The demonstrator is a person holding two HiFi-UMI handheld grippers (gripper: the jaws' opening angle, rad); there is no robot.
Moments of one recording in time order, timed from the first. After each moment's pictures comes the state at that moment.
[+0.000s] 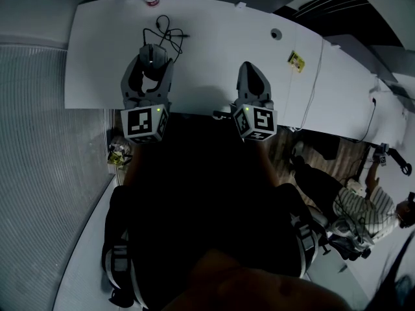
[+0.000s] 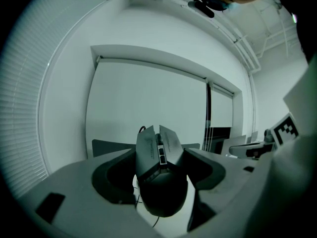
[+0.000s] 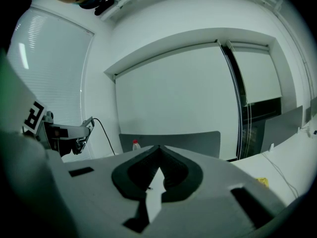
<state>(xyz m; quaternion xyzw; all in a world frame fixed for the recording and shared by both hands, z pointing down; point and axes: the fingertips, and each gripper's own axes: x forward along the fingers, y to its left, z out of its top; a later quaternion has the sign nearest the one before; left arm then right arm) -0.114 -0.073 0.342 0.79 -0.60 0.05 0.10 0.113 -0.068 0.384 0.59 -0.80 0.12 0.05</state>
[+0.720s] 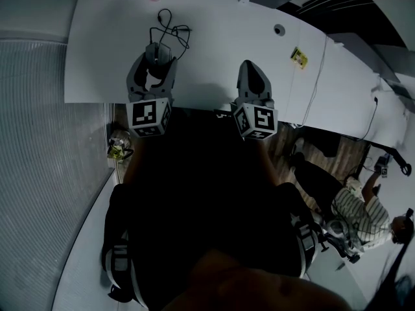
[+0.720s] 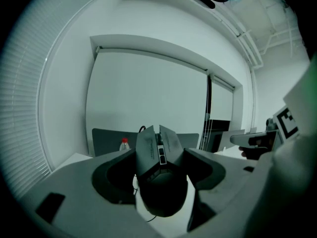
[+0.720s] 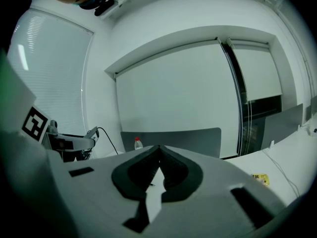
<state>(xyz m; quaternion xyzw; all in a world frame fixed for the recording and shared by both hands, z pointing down) -0.115 -0.071 0.393 0.79 -0.59 0.08 0.13 0.103 -0.065 0.389 0.59 -0.80 0.13 0.06</state>
